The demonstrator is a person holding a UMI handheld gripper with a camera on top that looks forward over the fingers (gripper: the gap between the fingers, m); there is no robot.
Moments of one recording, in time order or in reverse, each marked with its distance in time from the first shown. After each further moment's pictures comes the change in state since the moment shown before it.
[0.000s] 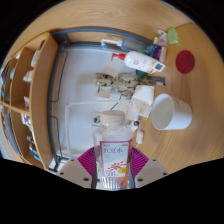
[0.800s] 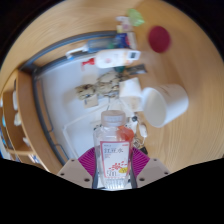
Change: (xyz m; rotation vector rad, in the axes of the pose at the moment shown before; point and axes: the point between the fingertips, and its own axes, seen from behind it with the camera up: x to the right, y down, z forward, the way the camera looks) arm -0.002 -0.029 0.011 -0.026 0.017 0.408
